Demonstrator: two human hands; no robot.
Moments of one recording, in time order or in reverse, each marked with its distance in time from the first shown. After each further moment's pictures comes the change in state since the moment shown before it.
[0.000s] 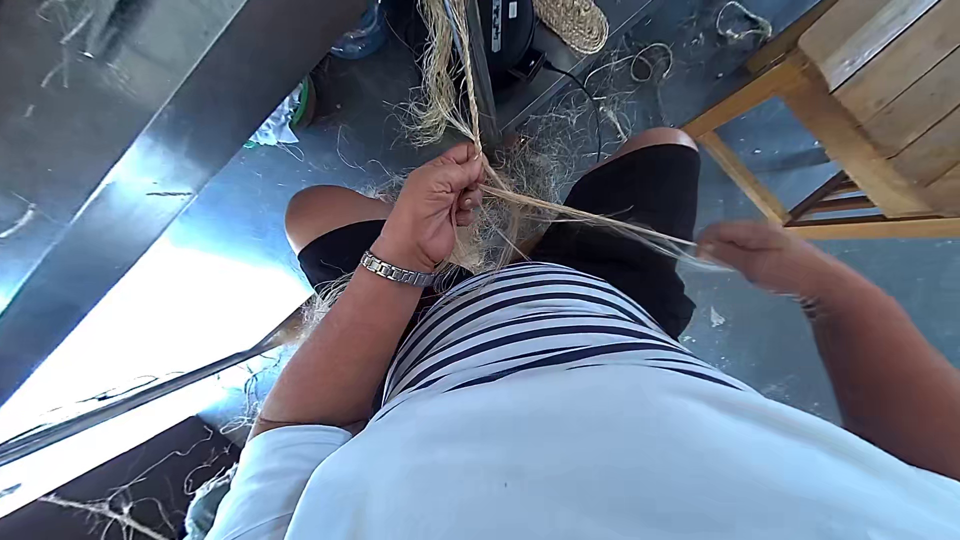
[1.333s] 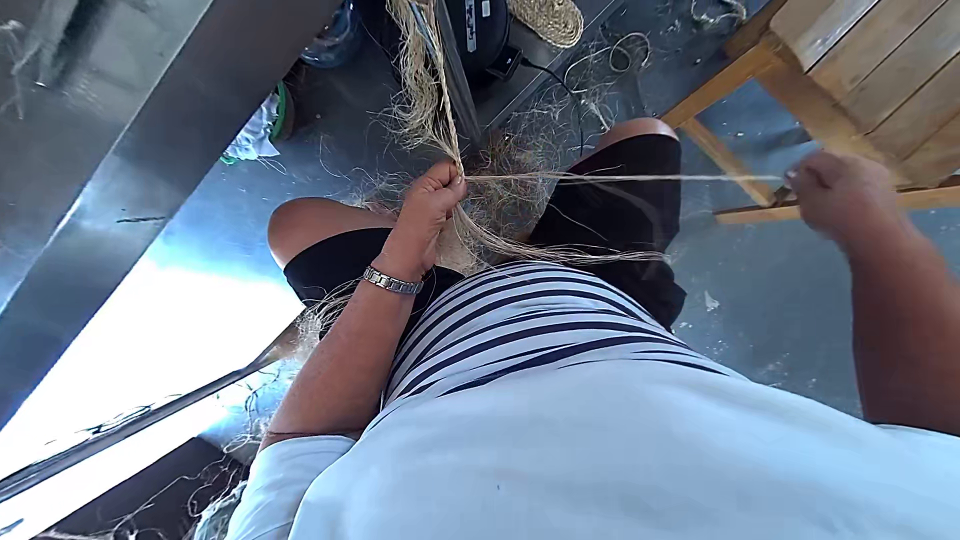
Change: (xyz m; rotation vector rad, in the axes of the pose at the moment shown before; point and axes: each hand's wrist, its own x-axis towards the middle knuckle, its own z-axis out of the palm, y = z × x) left_hand 0.015 -0.031 -0.010 0.343 0.066 0.144; right_hand -0.011 0.074 -0.048 -0.357 0.353 0.451
